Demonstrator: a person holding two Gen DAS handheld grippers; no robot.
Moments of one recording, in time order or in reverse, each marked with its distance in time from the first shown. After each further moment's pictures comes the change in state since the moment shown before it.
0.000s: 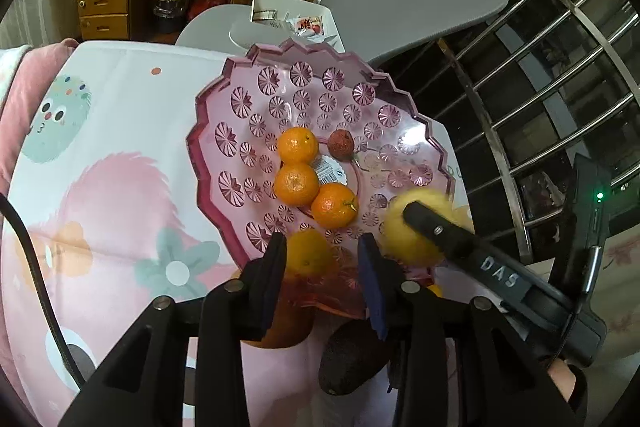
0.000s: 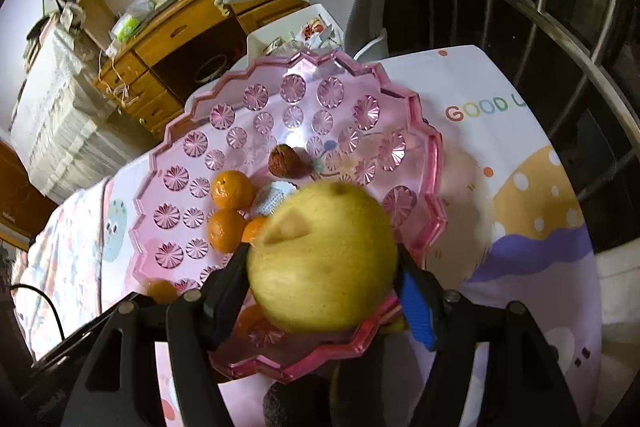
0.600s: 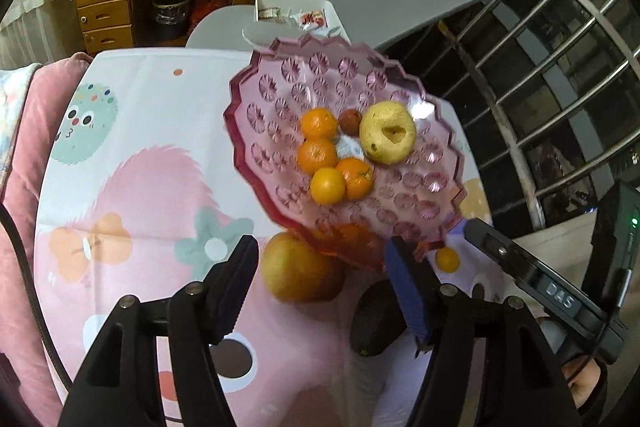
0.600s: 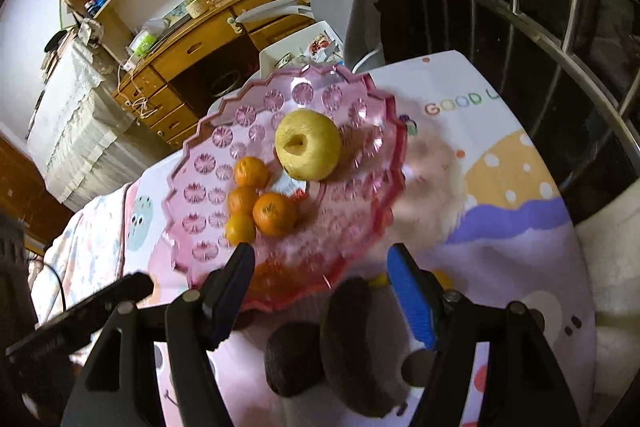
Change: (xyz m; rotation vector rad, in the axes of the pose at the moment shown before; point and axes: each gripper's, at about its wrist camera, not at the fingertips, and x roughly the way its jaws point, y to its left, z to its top) left arm -0.026 0.011 -0.017 0.077 0.045 0.063; right arm -0.050 -0.019 -0.039 -0.003 -0.044 0.059
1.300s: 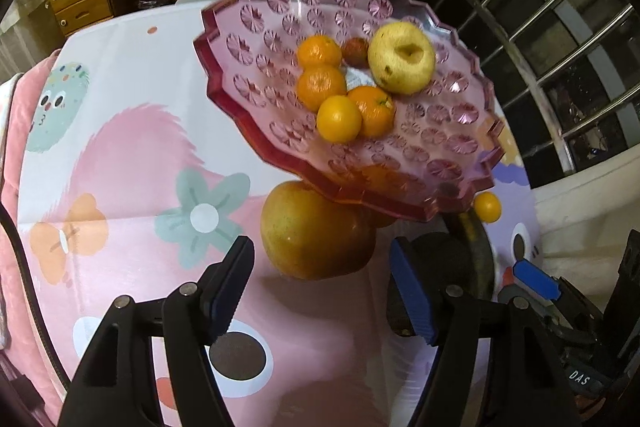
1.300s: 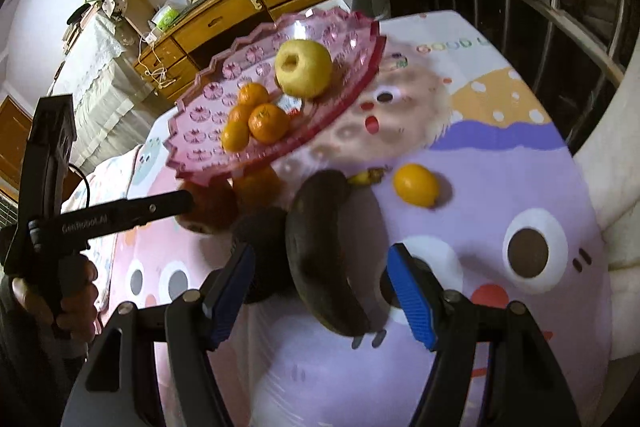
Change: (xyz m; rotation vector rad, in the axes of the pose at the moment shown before) left arm 0.054 0.000 -0.024 0.107 0.130 0.049; right arm -0.005 -0.030 -0.078 -0.058 0.040 0.055
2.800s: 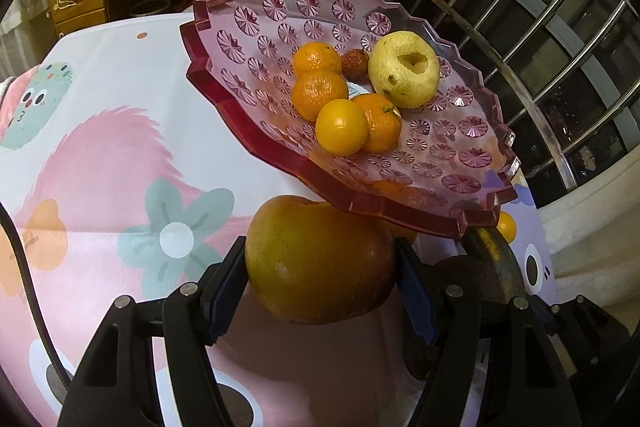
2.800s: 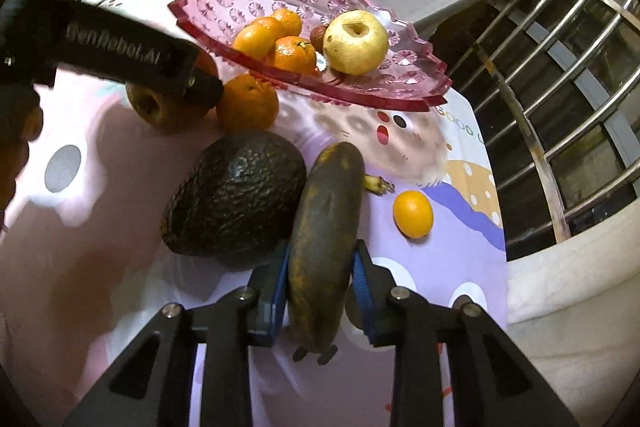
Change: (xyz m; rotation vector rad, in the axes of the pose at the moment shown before) left arm 0.032 0.006 -0.013 0.001 -0.172 -0.039; right arm 0.051 0.071 -0.040 -0.580 -0.014 -0.492
